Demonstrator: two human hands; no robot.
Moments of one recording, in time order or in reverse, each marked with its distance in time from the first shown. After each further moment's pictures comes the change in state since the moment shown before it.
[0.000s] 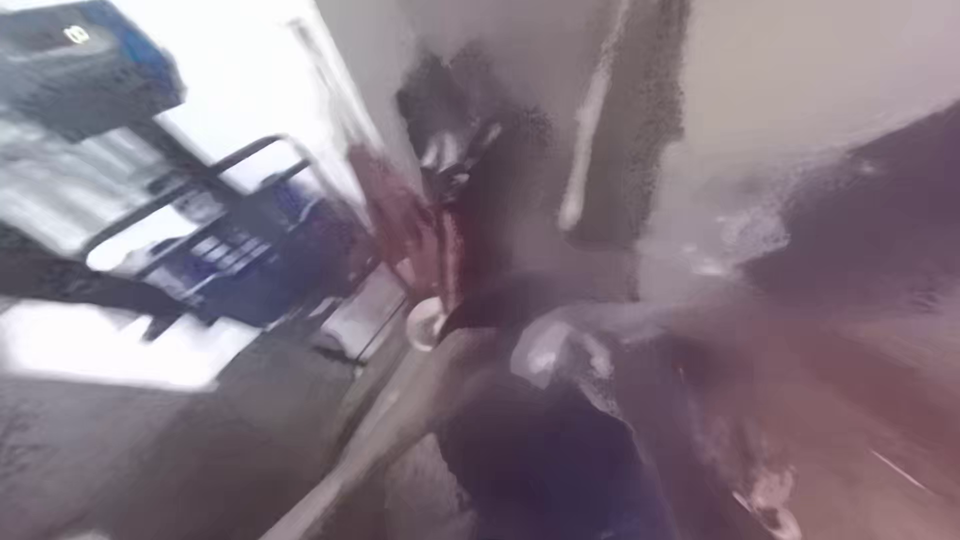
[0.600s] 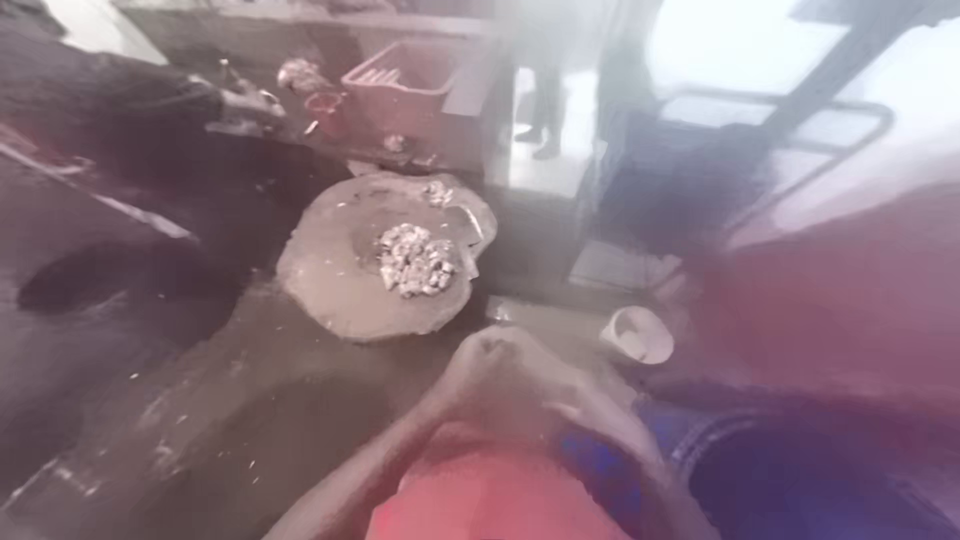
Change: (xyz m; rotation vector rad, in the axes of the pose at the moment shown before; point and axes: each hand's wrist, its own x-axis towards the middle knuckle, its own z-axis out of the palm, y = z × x) left_hand -0.469 -0.002 -0.048 -0.334 1.135 -0.948; right_hand -0.093 -0.060 0.423 -0.385 -1.565 -0.369
